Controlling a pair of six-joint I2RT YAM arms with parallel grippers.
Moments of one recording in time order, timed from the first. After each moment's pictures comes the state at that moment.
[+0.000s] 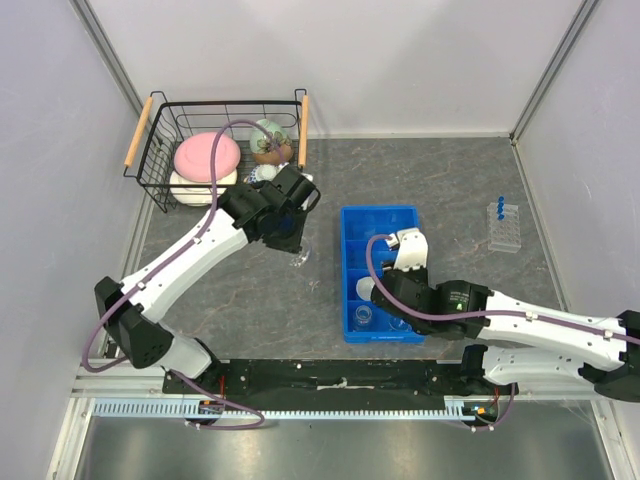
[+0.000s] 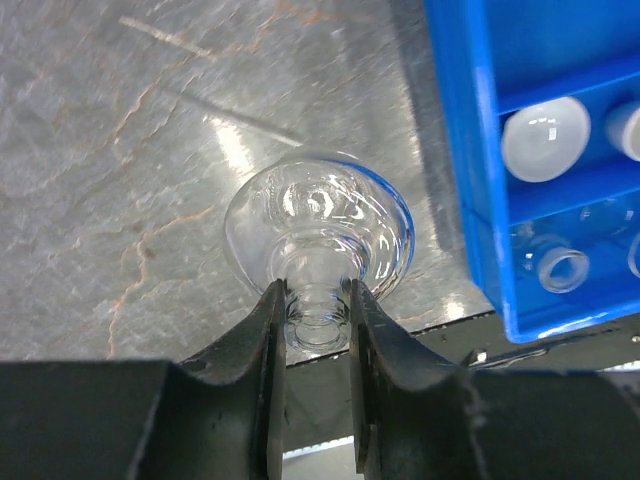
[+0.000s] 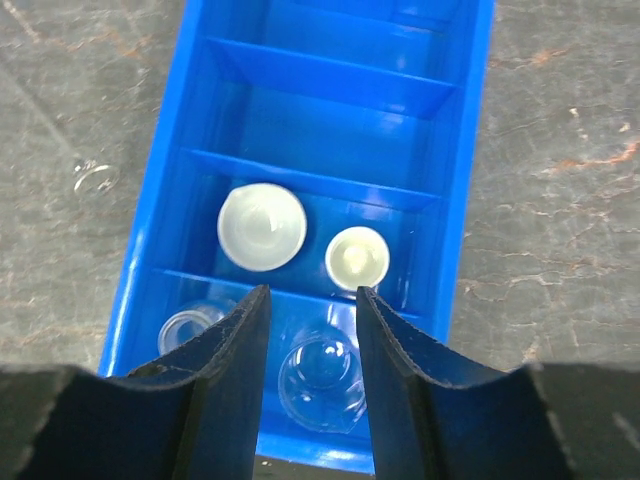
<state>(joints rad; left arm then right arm) -0.74 1.46 1.48 -1.15 -0.18 -0.46 1.27 1.02 0.92 -0.88 0.83 0.81</state>
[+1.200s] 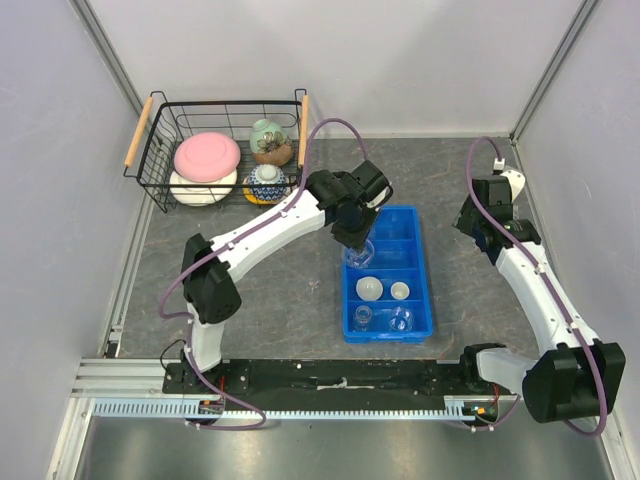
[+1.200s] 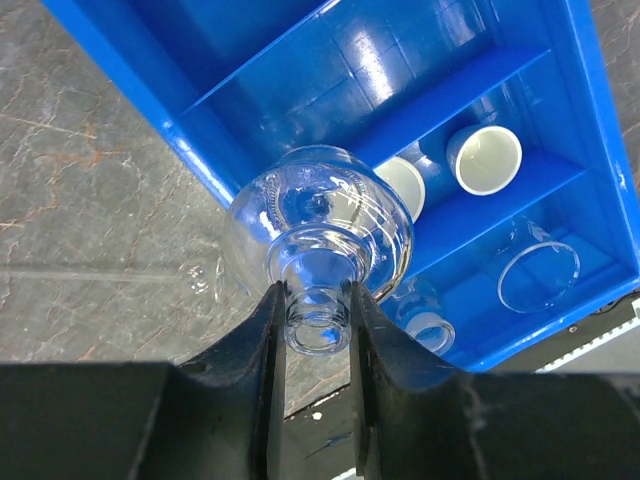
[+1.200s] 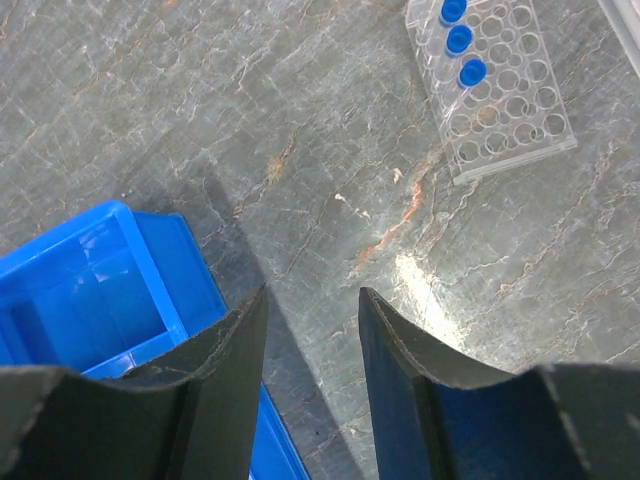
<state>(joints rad) -0.91 1.94 1.94 -1.12 -0.03 -0.35 0.10 1.16 0.99 -0.57 0.35 0.50</state>
